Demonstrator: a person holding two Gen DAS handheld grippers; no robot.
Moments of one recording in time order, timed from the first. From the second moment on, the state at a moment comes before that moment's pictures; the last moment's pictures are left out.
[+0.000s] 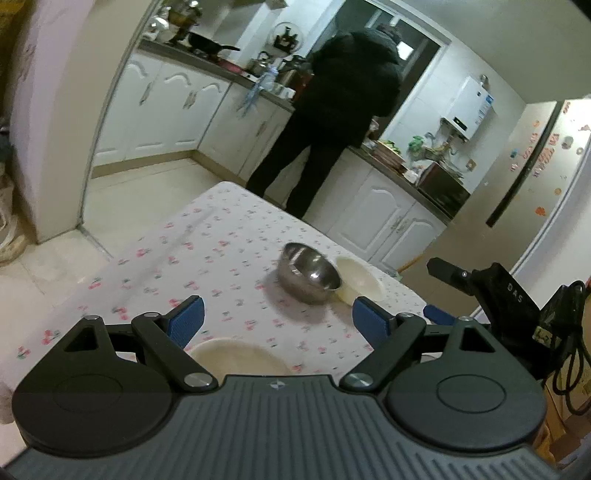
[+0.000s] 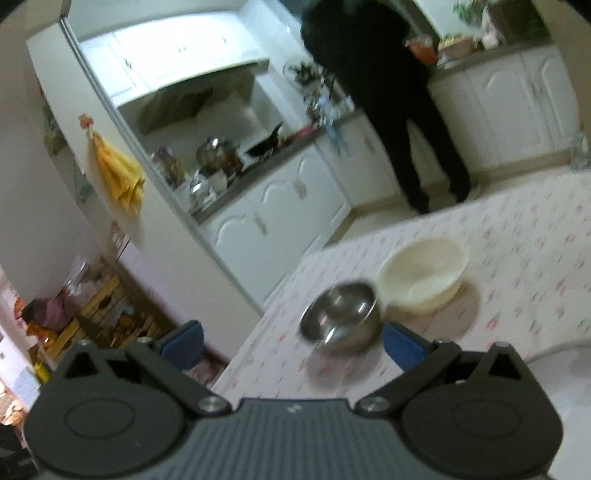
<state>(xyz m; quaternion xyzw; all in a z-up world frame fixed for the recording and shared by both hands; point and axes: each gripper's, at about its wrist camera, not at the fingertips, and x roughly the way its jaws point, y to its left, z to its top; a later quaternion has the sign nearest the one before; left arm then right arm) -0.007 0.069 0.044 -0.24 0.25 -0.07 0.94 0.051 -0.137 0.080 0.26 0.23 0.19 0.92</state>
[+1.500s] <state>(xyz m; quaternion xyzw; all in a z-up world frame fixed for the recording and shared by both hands) 0.254 -0.095 -0.003 -0.02 0.36 -0.12 0.93 0.100 -0.281 0.044 0.37 0.20 0.10 0.90</state>
